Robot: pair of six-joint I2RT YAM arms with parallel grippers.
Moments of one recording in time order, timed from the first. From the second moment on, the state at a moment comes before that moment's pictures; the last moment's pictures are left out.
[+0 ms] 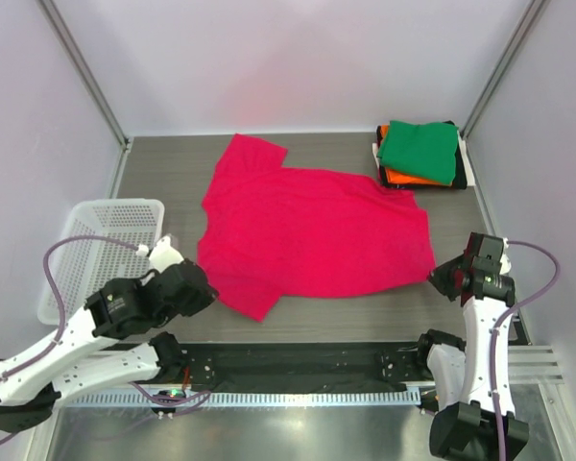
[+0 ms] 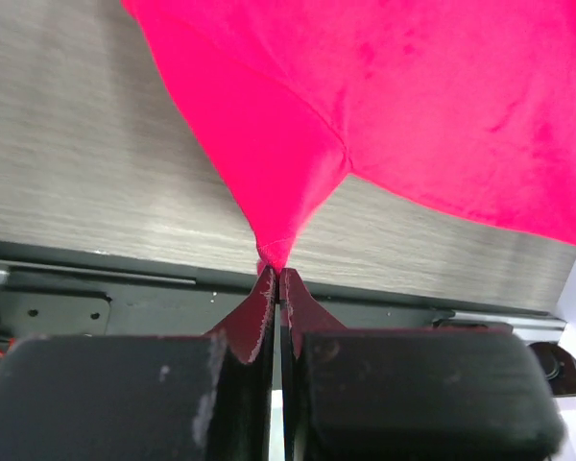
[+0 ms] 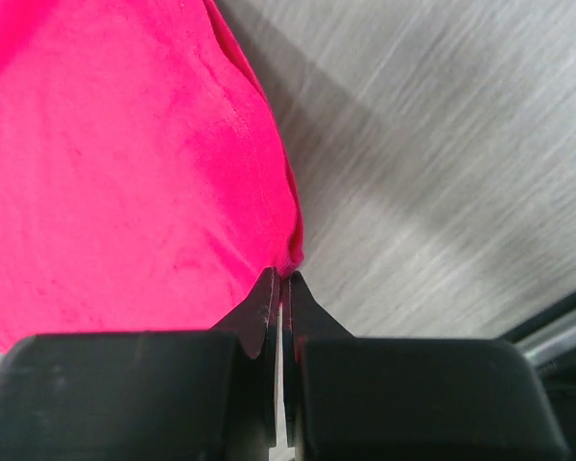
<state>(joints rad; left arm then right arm) -1.04 0.68 0.92 -1.20 -0.47 -1.38 -0.33 0.73 0.66 -0.90 -0.05 0.79</state>
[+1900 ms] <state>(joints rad) -0.17 2.26 2.21 -1.06 -0.13 -0.52 -0.24 1.94 1.45 -0.63 -0.07 0.71</state>
